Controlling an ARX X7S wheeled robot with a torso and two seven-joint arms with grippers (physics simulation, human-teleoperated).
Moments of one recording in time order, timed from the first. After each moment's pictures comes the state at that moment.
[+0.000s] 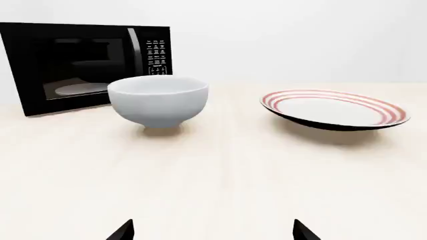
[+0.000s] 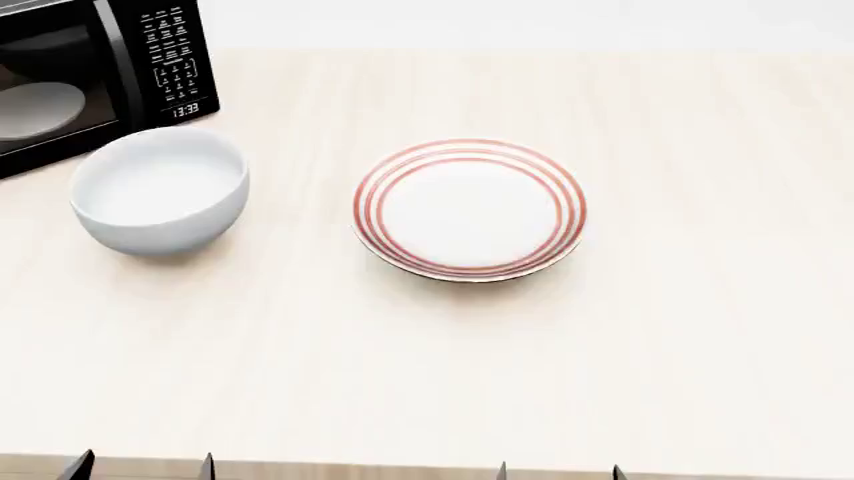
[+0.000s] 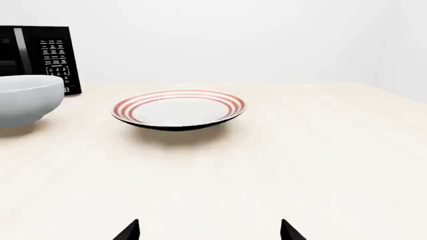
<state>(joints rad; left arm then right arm) 0.00 0.00 0.00 0.00 0.00 0.00 0.00 0.00 0.00 0.00 0.00 0.00 0.00 0.00</state>
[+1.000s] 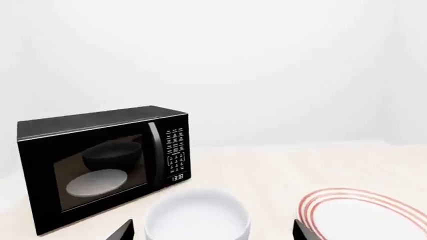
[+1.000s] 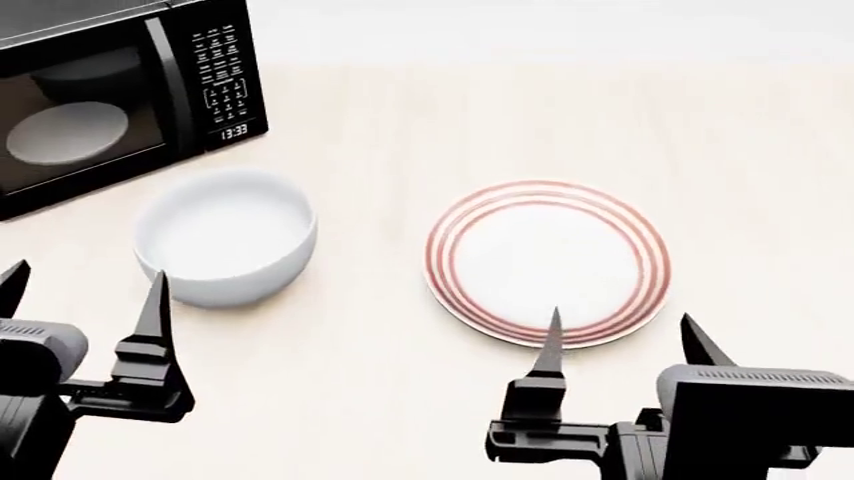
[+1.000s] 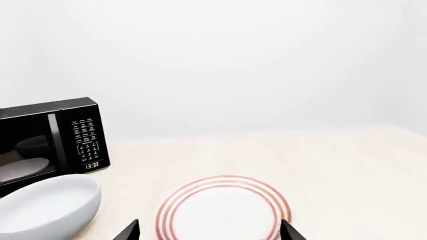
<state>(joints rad) -0.30 -0.15 0.02 0.56 -0.17 -0.70 -0.05 0.22 0.13 0.09 -0.58 0.26 0.72 0.04</state>
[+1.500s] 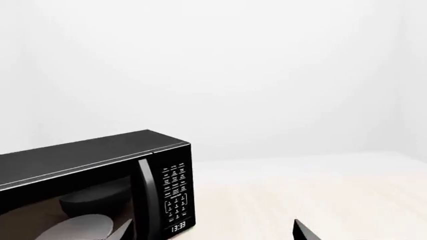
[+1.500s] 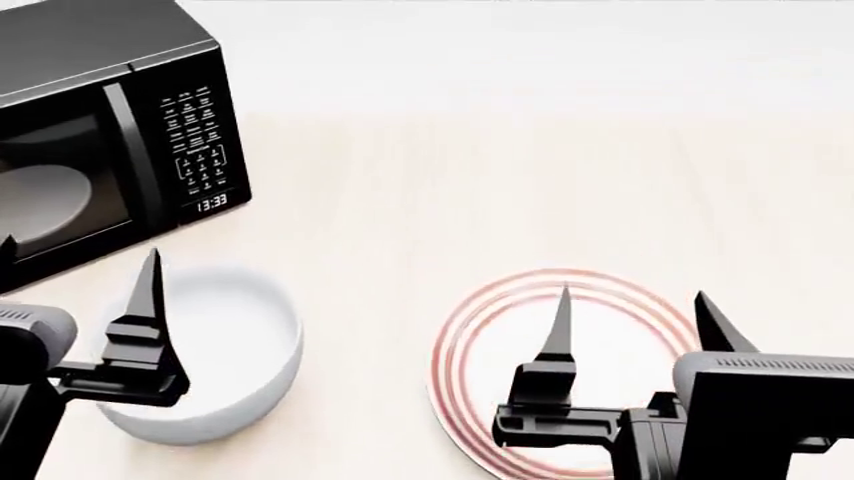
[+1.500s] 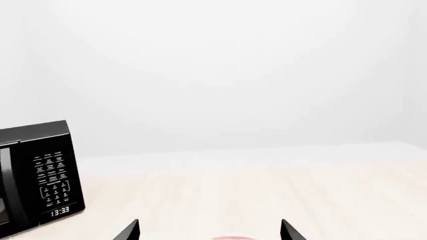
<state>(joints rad) -0.33 -0.16 0.04 0.62 -0.19 -0.76 -0.08 0.24 0.16 0.10 -0.62 0.29 0.73 0.05</state>
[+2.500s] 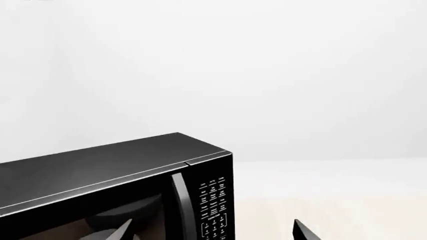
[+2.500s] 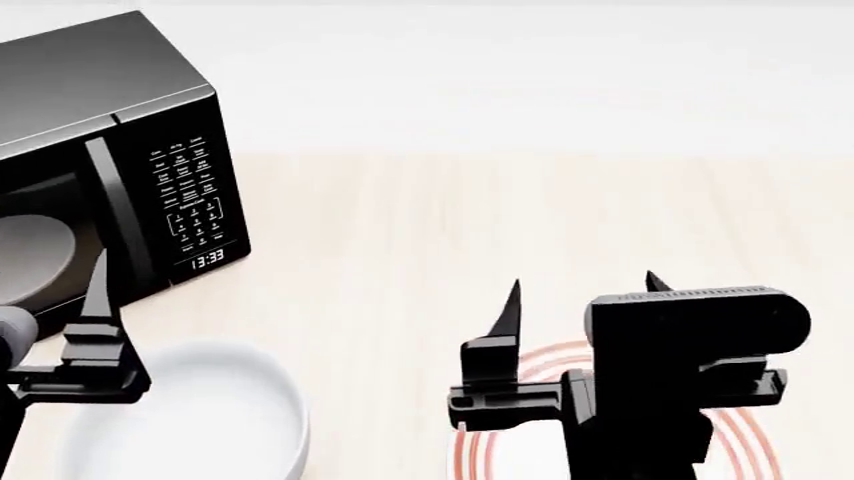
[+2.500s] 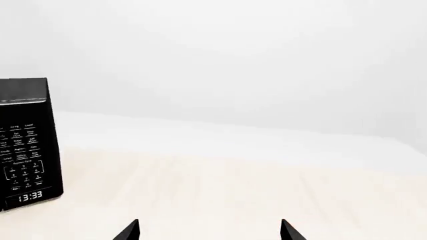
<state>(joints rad) -0.31 -0.19 0.00 0.65 -0.20 -0.78 -0.16 0.42 0.20 -0.06 -0.65 0.28 1.04 0.17</state>
